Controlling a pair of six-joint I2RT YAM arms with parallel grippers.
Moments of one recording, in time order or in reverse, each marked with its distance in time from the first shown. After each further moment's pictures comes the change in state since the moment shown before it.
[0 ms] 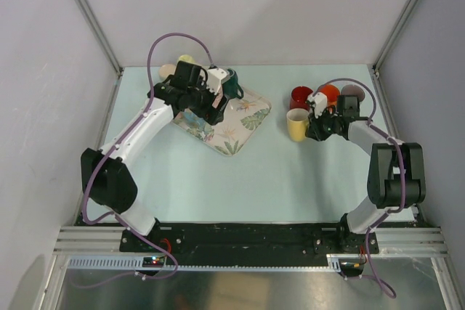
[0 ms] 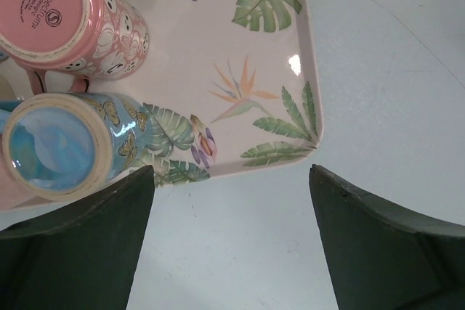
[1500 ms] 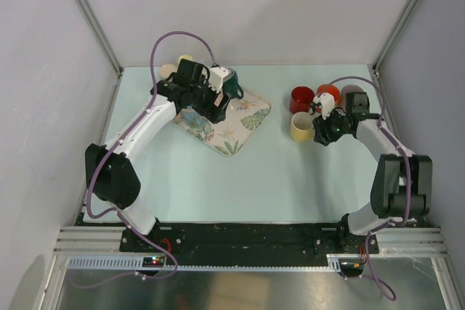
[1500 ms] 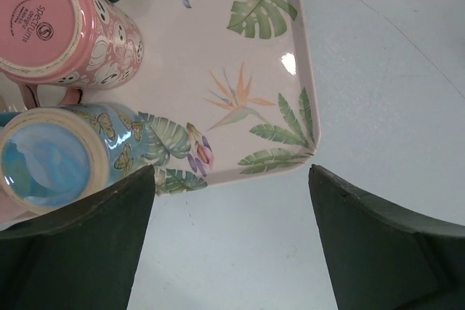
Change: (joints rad) left arm 0.000 0.044 0.039 -0.006 0.021 -0.002; right arm -0.035 -0.036 0.060 -0.207 0.077 -0.134
